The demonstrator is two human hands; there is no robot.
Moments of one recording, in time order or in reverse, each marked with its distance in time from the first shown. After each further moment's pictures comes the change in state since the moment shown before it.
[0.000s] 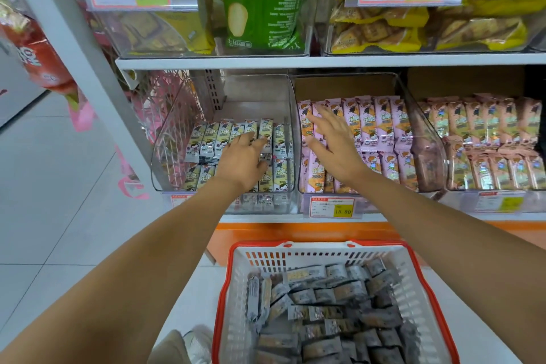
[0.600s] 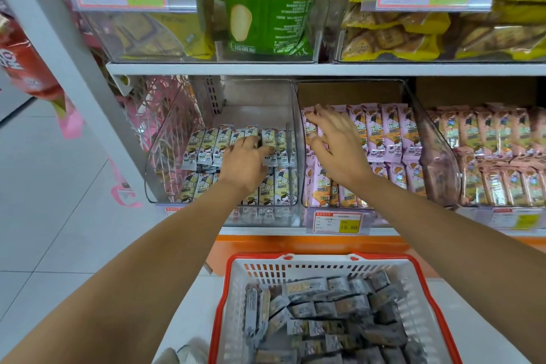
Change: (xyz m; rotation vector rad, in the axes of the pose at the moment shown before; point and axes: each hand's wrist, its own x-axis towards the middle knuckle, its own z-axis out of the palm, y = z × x) left_hand 0.025 -0.002 0.010 0.099 0.024 0.002; right_hand 0.019 -0.006 -0.003 -0.144 0.101 -0.064
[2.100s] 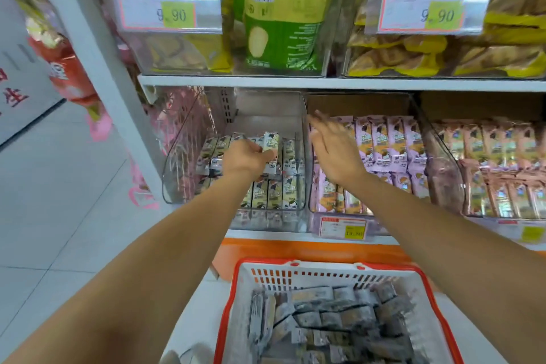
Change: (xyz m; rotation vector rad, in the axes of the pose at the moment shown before) left_hand -0.005 0.005 -0.038 -0.787 0.050 -0.527; right_hand 0.019 -0.011 0.008 -0.042 -0.085 0.042
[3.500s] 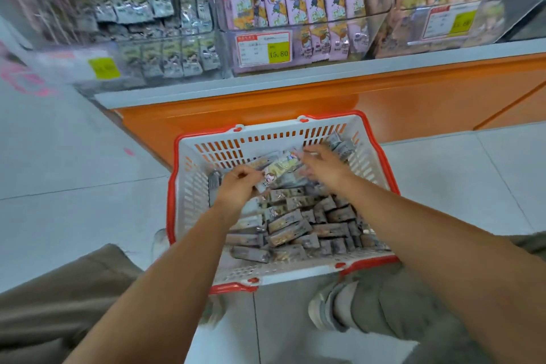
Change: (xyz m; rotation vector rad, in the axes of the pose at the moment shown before) left_hand -0.197 -0.194 0.175 -0.481 -0.429 -0.333; right_hand -0.293 0.086 0.092 0.692 -0.359 0.897
